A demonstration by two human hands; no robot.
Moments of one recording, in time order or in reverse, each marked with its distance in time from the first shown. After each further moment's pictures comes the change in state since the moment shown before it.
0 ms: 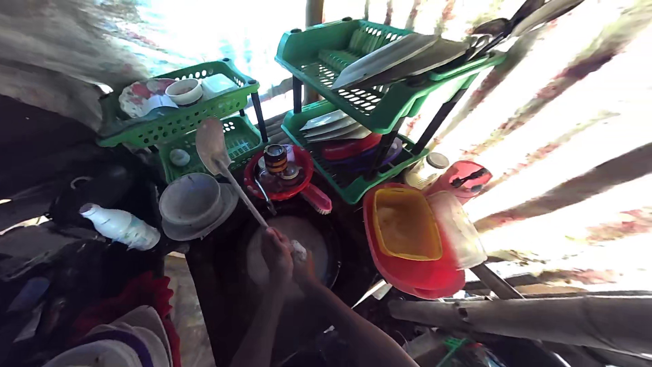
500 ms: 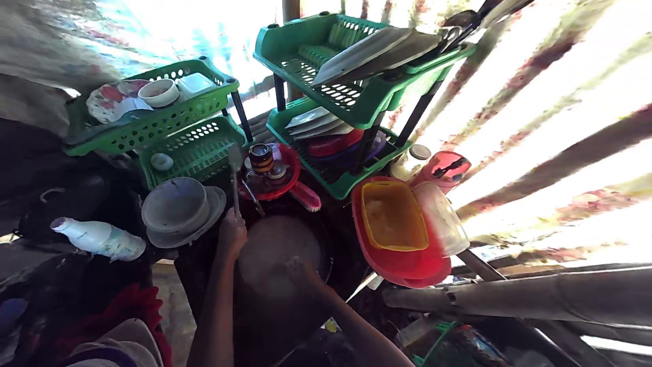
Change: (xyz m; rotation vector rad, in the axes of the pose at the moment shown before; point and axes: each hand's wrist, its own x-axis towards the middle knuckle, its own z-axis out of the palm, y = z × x) left_hand 0.098 0.043 -0.045 0.820 -0.269 -0.458; right_hand 0.006 0.020 -0.047 -0.631 -0.448 0.308
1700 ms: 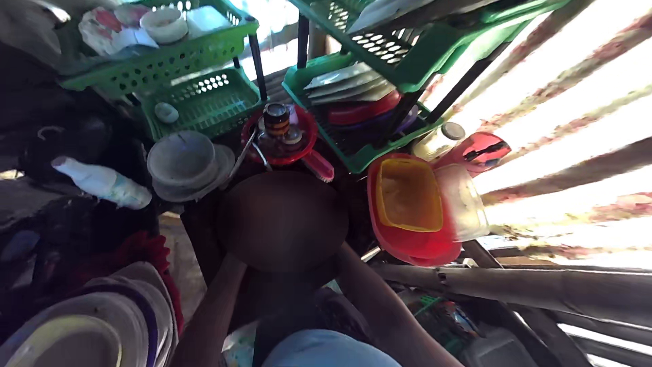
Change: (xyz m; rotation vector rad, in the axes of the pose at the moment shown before) left_hand -0.021 -0.067 0.028 0.474 0.334 0.716; right_hand 0.051 -0.012 -0.035 -0.142 0.160 -0.061
